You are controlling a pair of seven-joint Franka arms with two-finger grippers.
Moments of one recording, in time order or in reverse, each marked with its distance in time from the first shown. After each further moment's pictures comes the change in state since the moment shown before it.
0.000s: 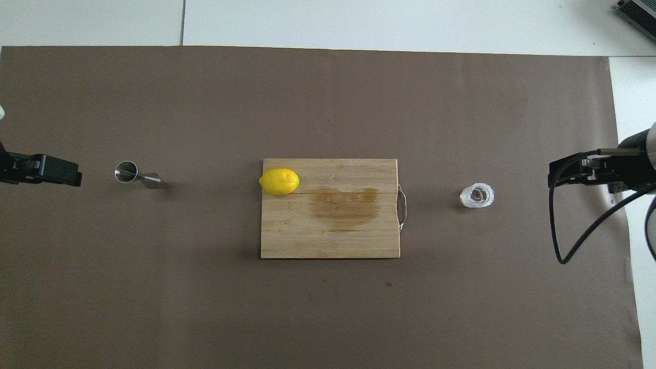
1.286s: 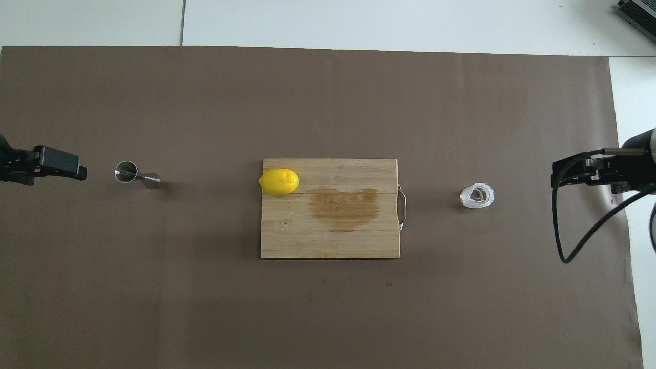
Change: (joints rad) left arm 0.172 0.191 0.021 -0.056 -0.272 0.074 -0.008; right arm -0.001 0.000 -0.007 -0.001 0.000 0.000 0.000
